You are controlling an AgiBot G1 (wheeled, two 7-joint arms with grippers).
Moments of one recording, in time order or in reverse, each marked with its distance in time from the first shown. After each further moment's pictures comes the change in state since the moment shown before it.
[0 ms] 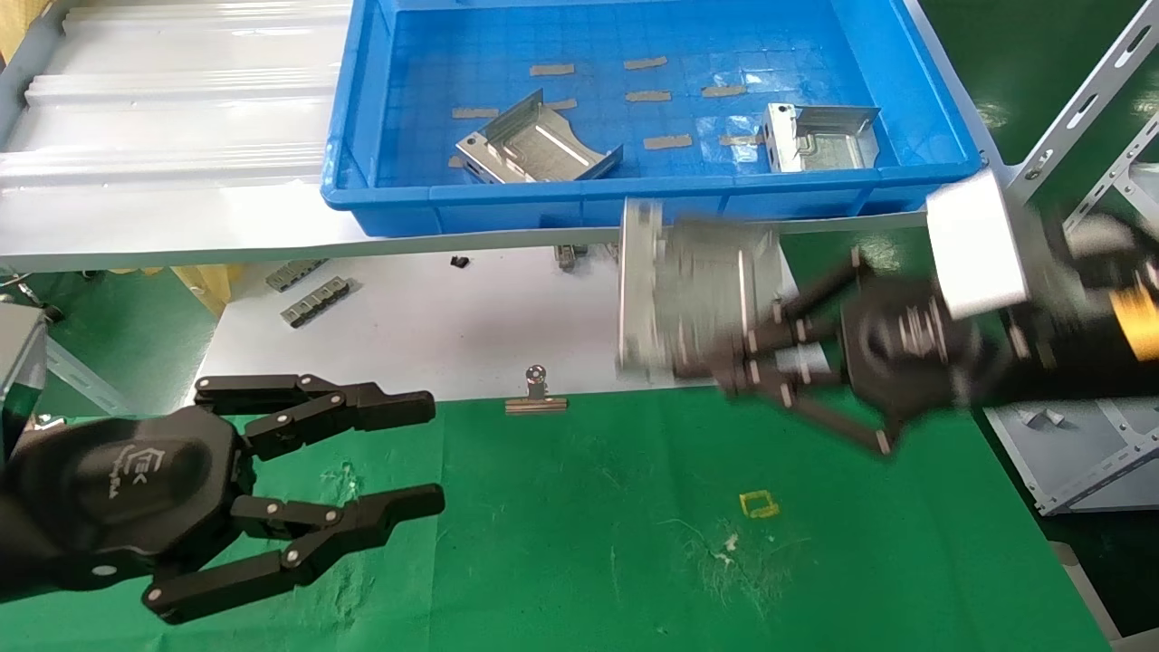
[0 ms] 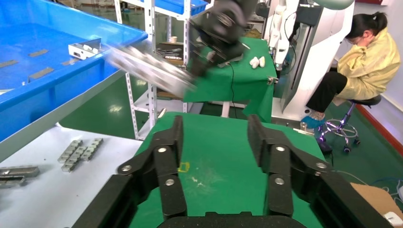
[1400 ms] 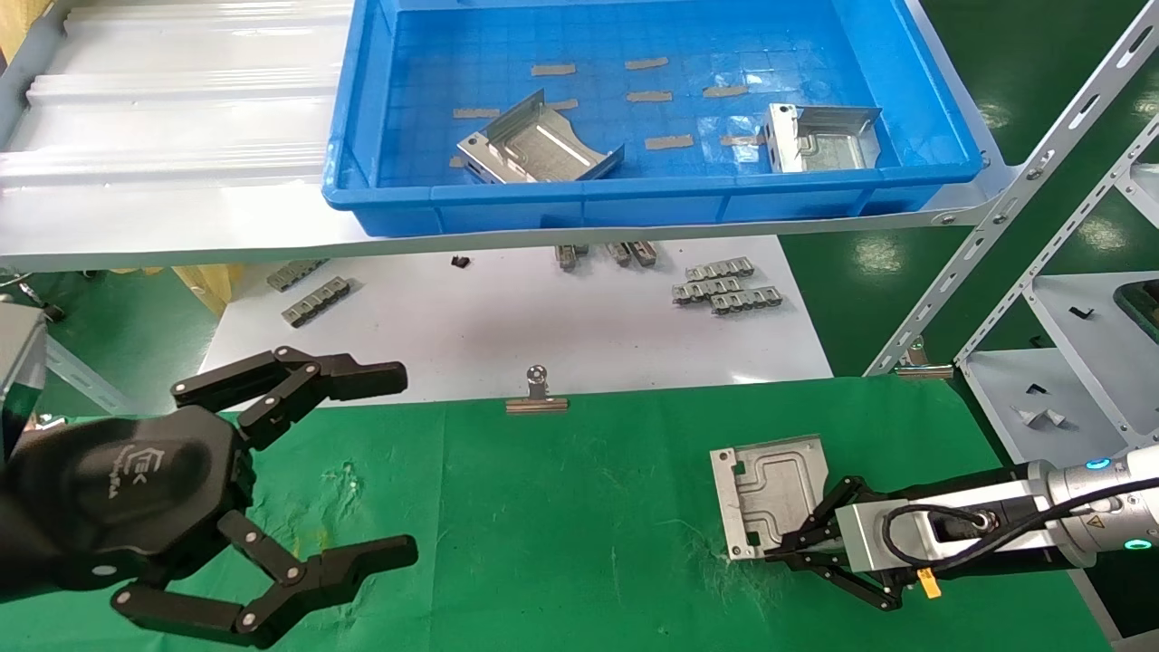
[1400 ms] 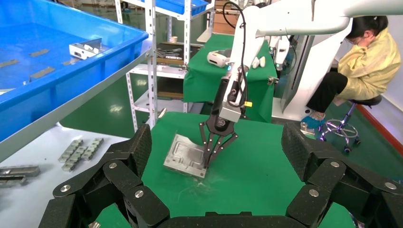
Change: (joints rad) left arm 0.000 0.000 0.000 0.000 0.000 0.000 0.000; right arm -0.197 -0.138 -0.163 -0.426 -0.256 0.090 -0.573
